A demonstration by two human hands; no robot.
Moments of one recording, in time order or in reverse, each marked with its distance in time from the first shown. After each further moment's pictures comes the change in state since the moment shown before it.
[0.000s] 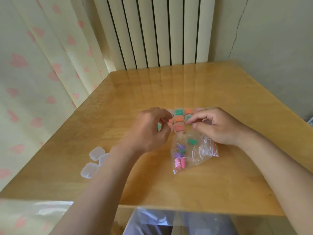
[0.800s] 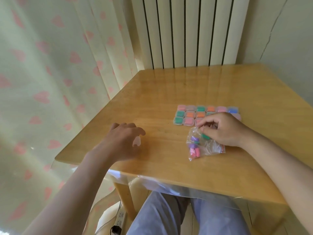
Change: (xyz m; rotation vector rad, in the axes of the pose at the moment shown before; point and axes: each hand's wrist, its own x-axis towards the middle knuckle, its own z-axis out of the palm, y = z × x) left_hand -0.098 -0.045 -0.077 0.619 -0.296 -0.273; right_hand -0.008 -0.017 0.026 -0.144 -0.054 -0.059
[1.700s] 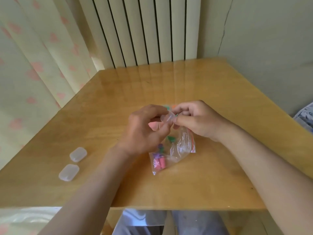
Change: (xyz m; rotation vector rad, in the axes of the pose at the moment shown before) left_hand 0.103 0.128 0.036 -0.905 0.526 0.444; right_hand 0.006 0.015 -0.024 0.385 0.069 0.138
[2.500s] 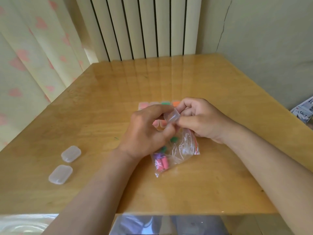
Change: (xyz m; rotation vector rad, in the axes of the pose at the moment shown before) left_hand -0.008 -0.002 0.006 -0.094 0.024 -0.078; right_hand 0.000 -0.003 0.013 0.060 0.027 0.098
